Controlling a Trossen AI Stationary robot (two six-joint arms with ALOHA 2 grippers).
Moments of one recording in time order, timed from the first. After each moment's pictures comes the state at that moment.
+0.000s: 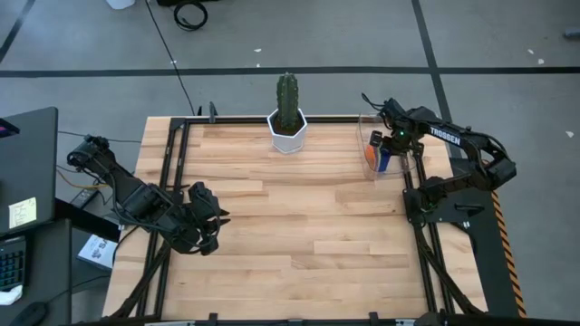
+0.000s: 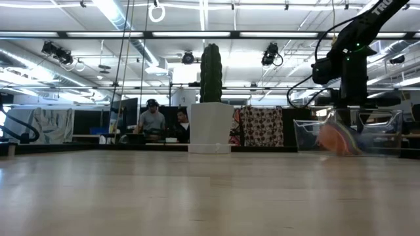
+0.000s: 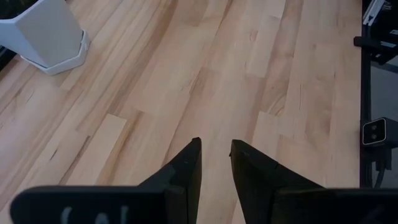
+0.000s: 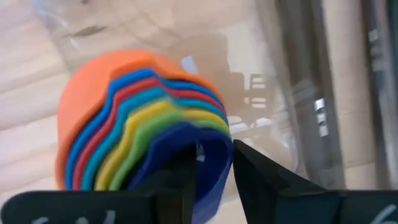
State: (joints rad) left arm -0.67 1.19 1.25 -1.05 -0.62 -0.85; right arm -1.05 1.29 0.78 -0.94 0.00 0.83
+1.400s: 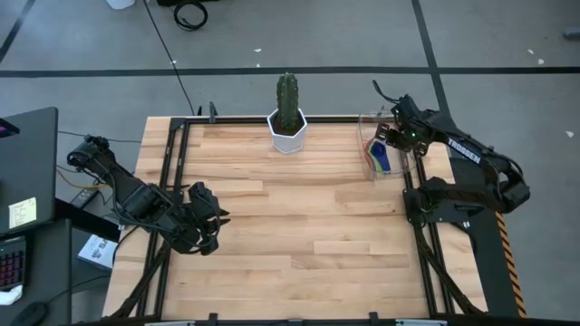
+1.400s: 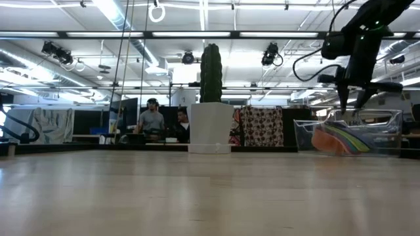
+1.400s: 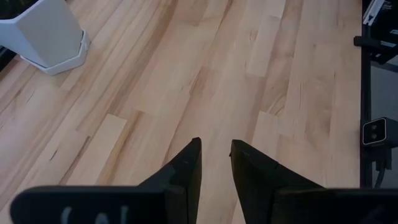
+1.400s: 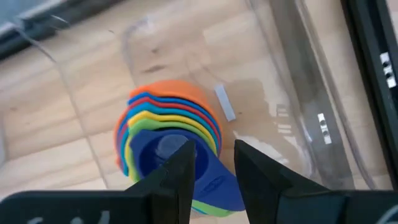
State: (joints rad) left arm -0.67 1.19 1.25 -1.05 -0.62 -0.85; right arm -1.04 1.05 0.78 -0.93 0.01 0.88
